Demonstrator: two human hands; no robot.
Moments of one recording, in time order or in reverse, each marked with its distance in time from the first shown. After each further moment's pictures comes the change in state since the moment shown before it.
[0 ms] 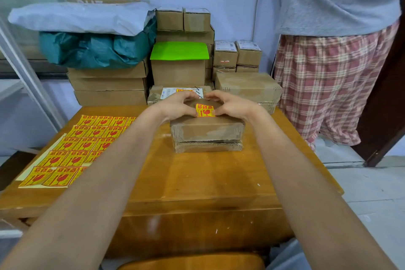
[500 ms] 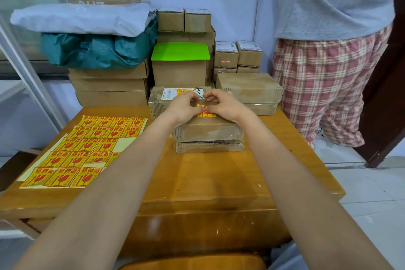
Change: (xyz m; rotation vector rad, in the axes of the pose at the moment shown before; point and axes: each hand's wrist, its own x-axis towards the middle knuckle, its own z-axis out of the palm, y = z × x) left_hand 0.010 -0.004 0.019 0.259 0.257 0.089; right_hand 0.018 0.006 0.019 -0.067 0.262 -0.072
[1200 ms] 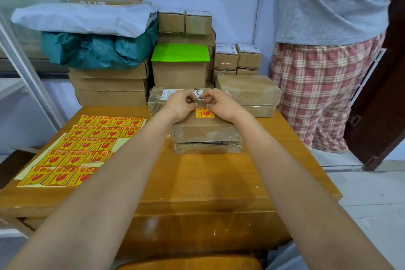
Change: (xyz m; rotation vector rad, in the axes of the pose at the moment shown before) left_hand 0.007 -0.001 -0.005 -0.040 0.063 -0.029; right_hand 0.004 -0.011 0.000 -0.179 0.019 -0.006
